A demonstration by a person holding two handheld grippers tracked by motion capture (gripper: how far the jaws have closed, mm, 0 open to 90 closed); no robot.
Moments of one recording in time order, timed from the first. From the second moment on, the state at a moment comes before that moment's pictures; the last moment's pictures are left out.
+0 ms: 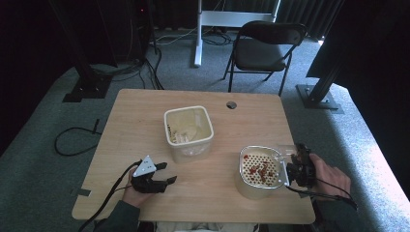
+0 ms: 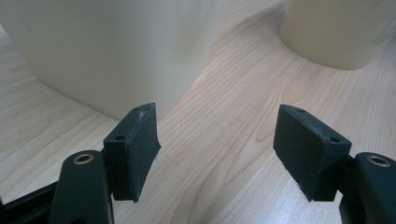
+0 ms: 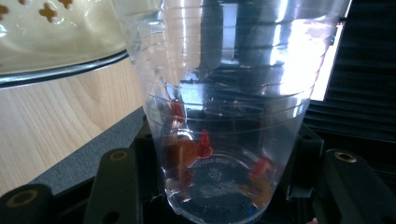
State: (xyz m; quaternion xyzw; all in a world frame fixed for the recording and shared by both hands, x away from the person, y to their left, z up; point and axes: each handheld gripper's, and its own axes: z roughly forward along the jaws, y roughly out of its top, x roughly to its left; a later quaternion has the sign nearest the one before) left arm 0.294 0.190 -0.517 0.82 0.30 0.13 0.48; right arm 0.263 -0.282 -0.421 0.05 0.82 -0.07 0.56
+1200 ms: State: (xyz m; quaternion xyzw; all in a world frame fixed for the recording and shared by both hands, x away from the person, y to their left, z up) left arm 0.295 0.189 -0.518 0.82 0.30 0.13 0.48; right arm 0.265 -0.278 -0.419 0.05 0.82 -0.07 0.57
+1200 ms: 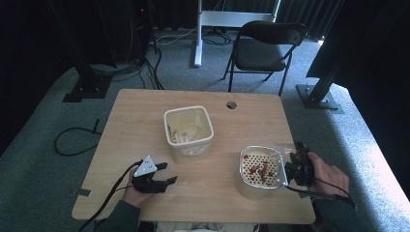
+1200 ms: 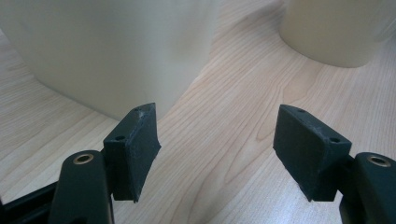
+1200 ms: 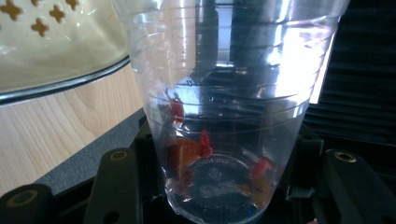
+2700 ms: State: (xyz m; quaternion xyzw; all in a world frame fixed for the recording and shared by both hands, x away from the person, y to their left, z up) left arm 0.296 0.188 -0.519 0.82 0.30 0.13 0.47; right arm 0.265 -0.269 -0.424 0.04 0.81 -0.06 0.58
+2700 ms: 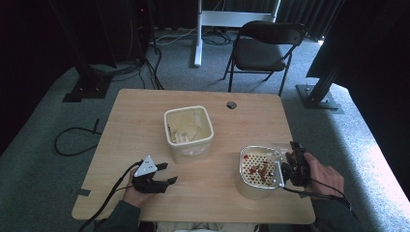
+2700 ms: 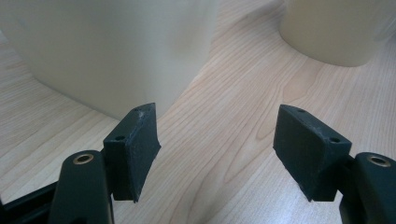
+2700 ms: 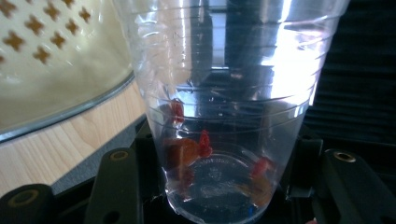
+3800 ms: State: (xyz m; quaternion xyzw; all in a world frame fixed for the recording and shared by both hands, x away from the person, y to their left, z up) left arm 0.295 0.186 -0.520 0.82 0.30 0.13 0.47; right arm 0.292 -0.322 -0.392 0.31 0.75 0.51 0.29
